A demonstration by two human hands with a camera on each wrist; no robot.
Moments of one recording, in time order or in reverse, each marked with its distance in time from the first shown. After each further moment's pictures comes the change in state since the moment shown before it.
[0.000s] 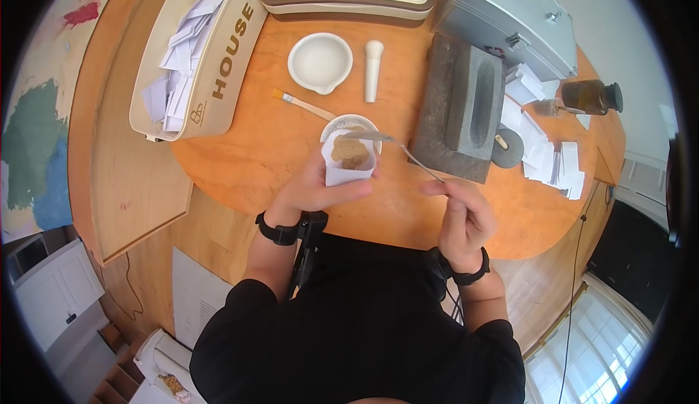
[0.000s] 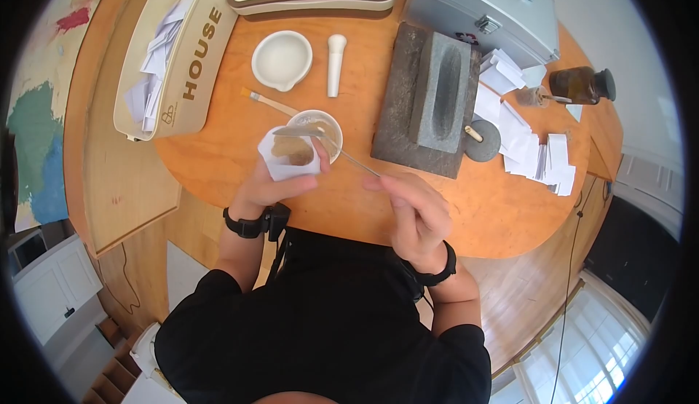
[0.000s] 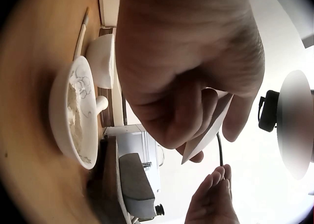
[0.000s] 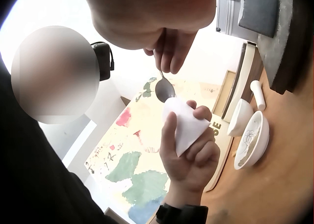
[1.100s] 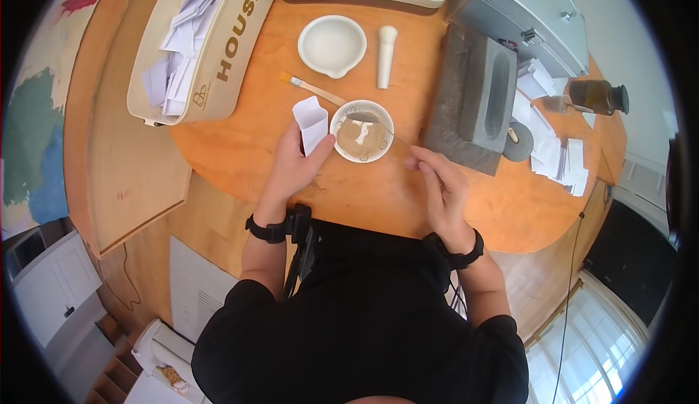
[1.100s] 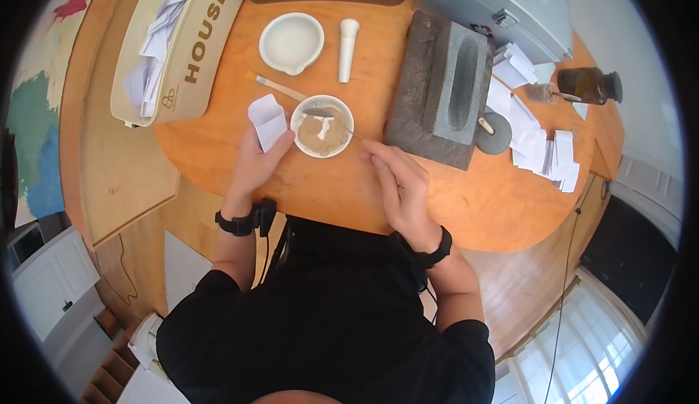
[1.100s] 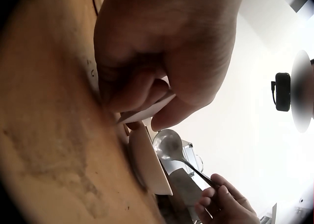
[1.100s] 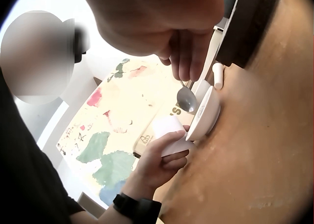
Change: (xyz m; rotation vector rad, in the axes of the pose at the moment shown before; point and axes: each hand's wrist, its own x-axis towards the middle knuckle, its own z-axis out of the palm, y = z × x) left_hand -0.031 -0.040 -0.041 0.448 0.545 -0.051; right_hand -0.005 0.033 0.027 -0.155 -0.170 0.249
